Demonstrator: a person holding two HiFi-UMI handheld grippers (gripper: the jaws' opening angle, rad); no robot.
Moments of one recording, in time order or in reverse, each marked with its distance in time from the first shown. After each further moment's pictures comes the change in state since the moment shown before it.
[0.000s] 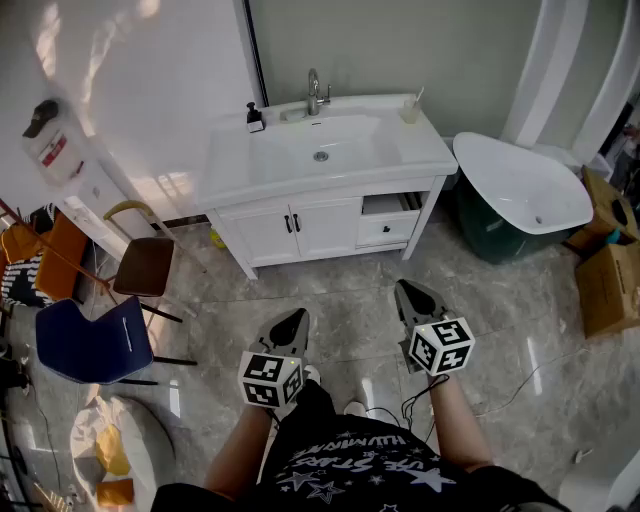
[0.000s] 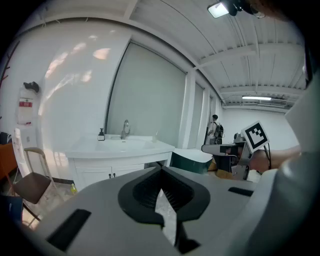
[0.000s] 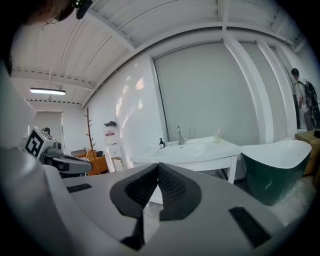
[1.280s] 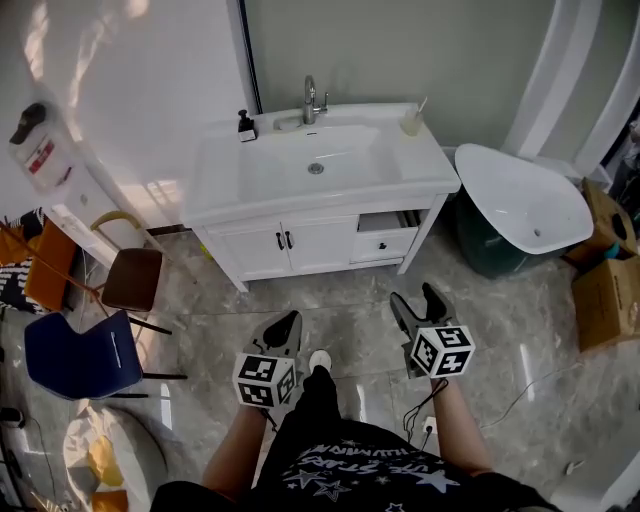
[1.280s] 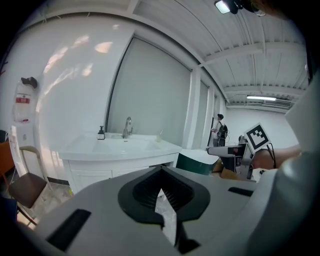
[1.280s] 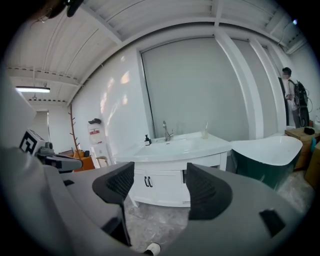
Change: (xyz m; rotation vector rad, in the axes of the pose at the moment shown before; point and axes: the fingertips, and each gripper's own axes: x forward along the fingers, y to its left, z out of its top) left arm 0.078 0.043 0.010 -0.018 0.008 0.012; right arm 0.056 -0.078 -0.004 0.049 0.042 -0.124
